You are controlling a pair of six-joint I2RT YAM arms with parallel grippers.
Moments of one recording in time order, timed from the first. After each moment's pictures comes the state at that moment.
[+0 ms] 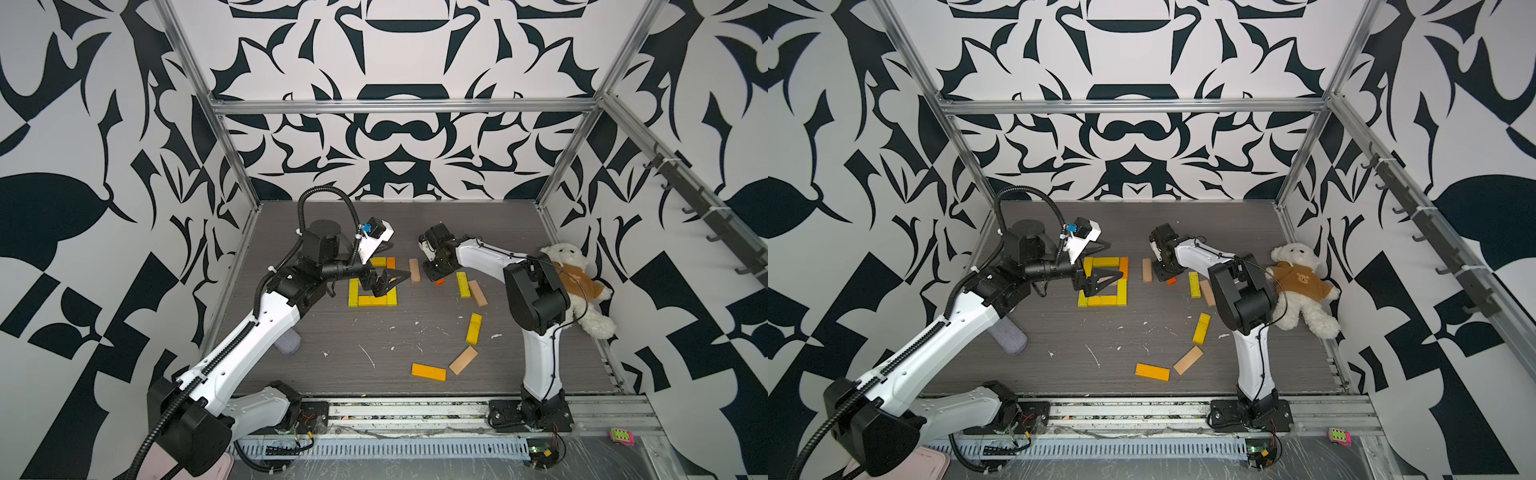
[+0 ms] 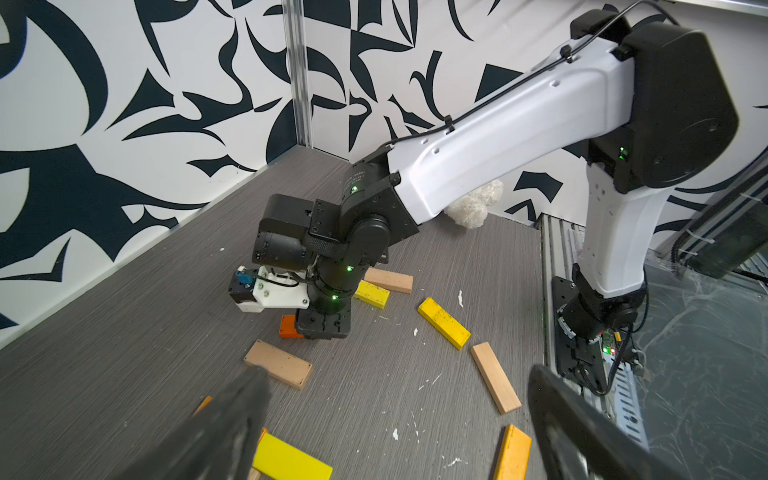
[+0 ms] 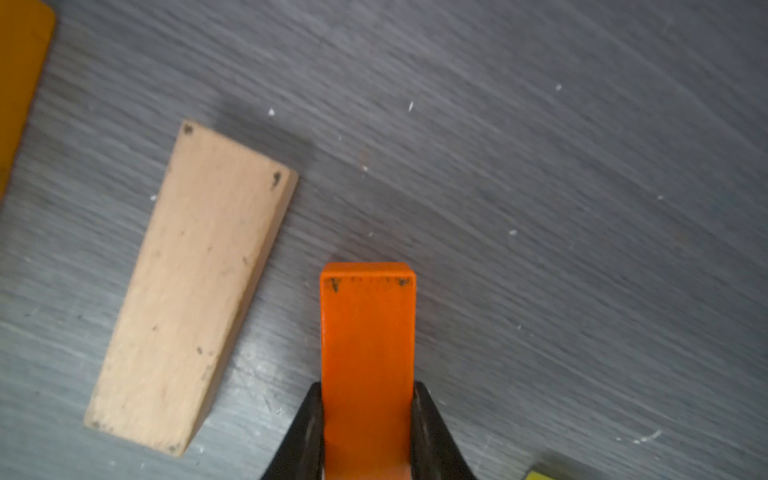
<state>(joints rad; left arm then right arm) -0.55 1.17 1.09 -0.26 0.69 0.12 0.46 2.08 1.48 -0.61 0.05 -0.02</state>
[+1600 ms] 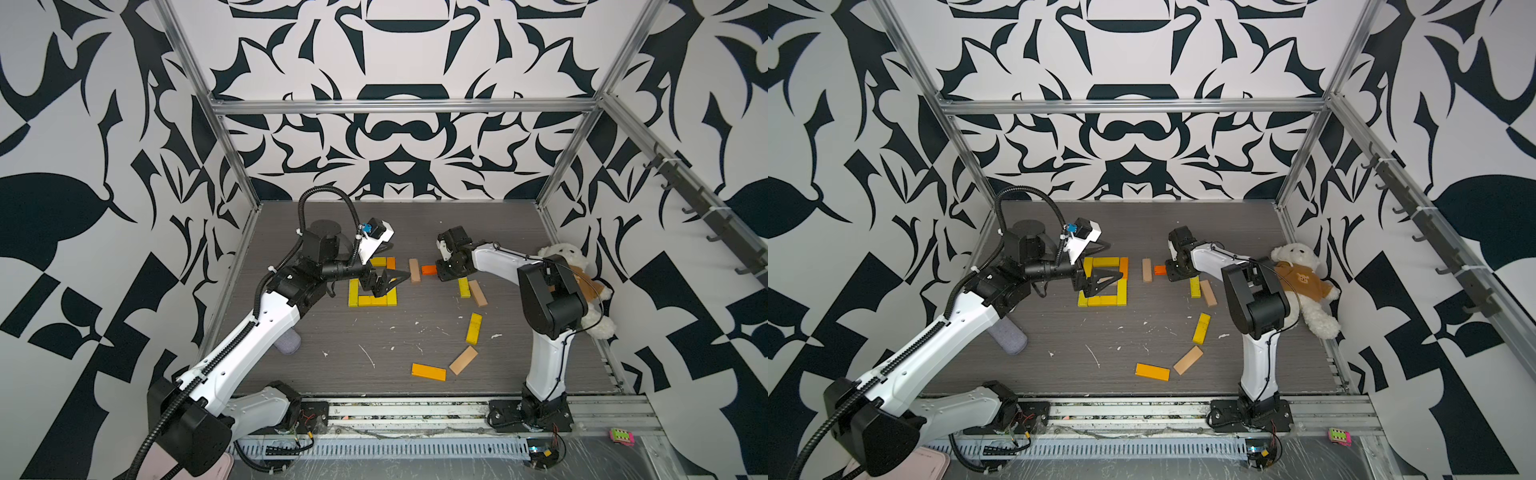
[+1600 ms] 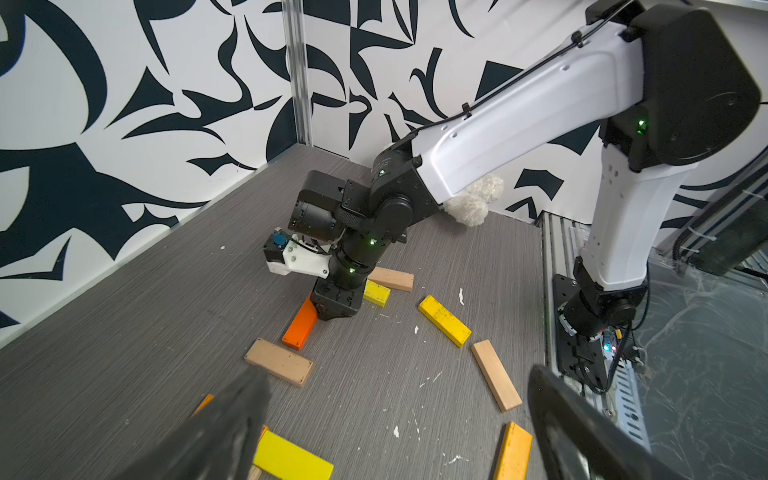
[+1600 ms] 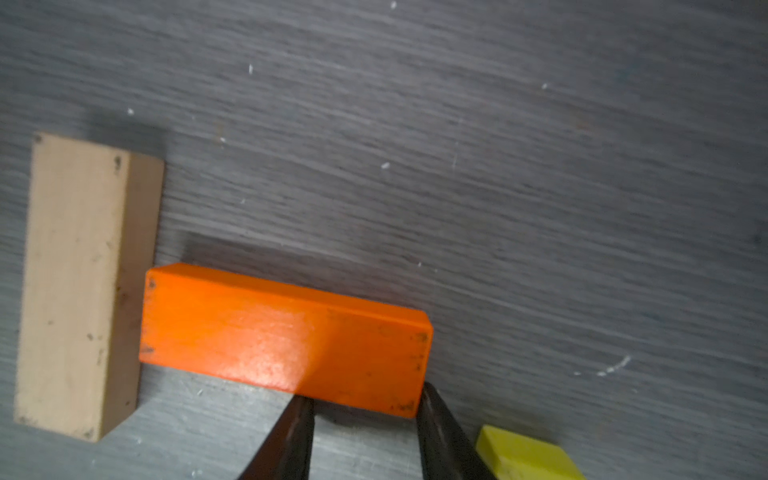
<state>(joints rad) -0.55 1.17 1.09 -0.27 0.69 0.12 0.37 1.99 1.31 -0.49 -0.01 0.14</state>
